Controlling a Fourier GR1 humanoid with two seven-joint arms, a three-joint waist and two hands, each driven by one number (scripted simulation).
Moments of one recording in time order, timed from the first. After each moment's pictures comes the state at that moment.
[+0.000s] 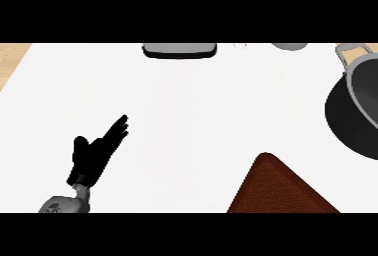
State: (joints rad) left arm -0.06 0.18 -0.12 -1.41 0.06 -0.11 0.17; right arm 0.50 -0.48 -0.56 -1.58 -0.06 -0.27 -0.31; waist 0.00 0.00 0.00
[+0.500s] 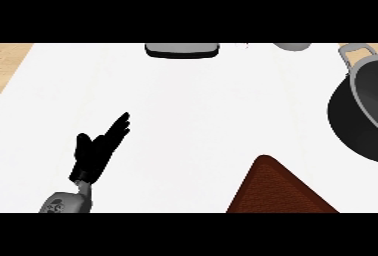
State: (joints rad) left arm -0.09 0.17 -0.11 -1.39 0.05 -0.12 0.16; right arm 0.34 -0.69 -0.50 -1.76 0.12 -0.24 0.19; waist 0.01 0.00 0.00
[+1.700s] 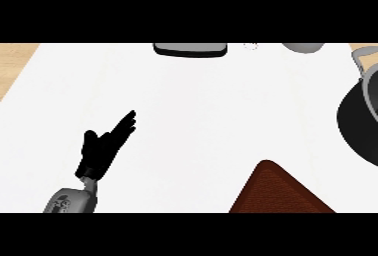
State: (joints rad) left arm -0.11 0.15 -0.11 -1.38 0.03 -0.14 0.17; right arm -0.40 -0.81 -0.01 -0.99 0.55 0.12 0.59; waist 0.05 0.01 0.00
